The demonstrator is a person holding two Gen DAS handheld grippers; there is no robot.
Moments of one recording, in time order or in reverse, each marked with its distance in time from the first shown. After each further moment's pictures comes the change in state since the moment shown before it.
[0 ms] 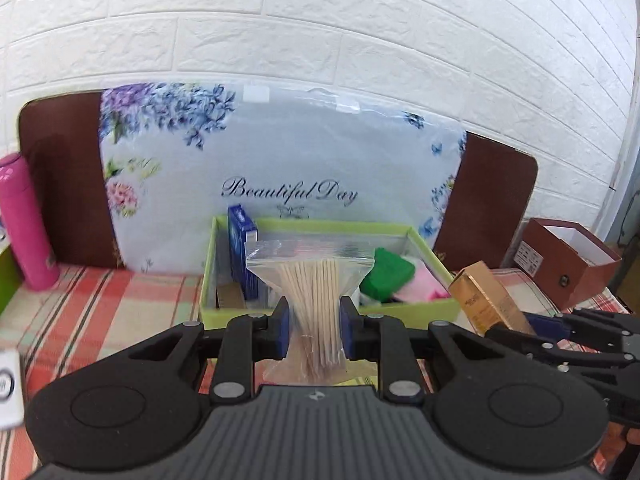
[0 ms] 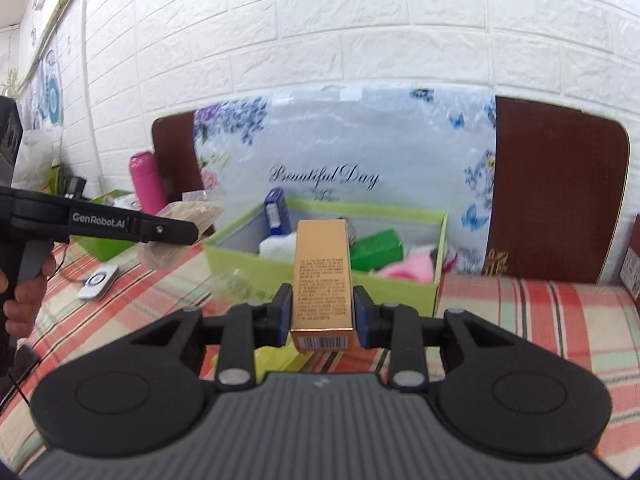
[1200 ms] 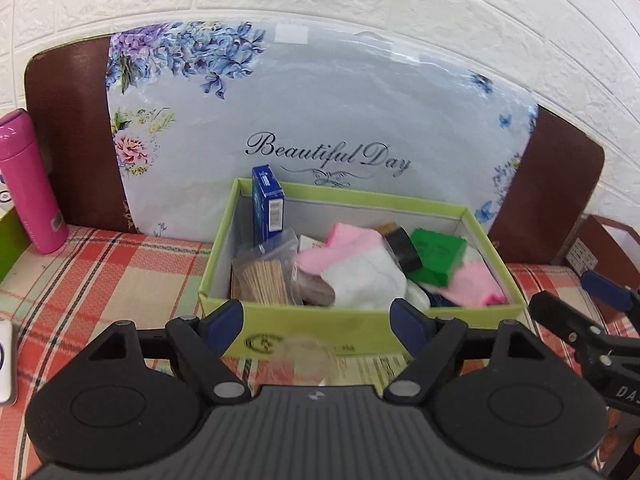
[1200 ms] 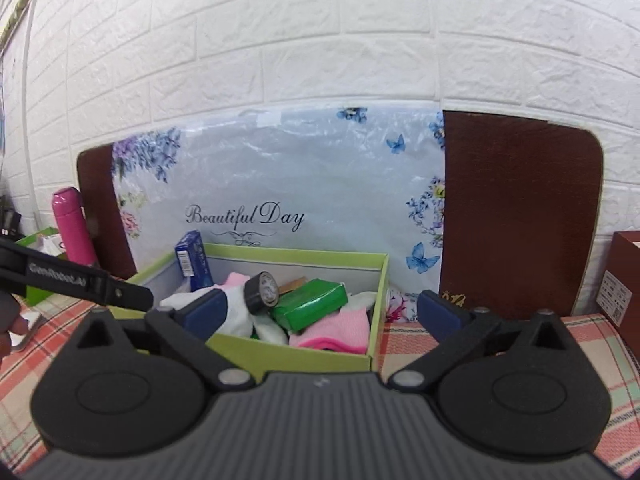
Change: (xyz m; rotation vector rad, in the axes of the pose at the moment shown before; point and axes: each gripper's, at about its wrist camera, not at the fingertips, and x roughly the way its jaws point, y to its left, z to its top) left arm 0.046 -0.006 -0.002 -0.087 0.124 0.139; right arm 0.031 -0.033 -0.002 0.037 -0.108 -0.131
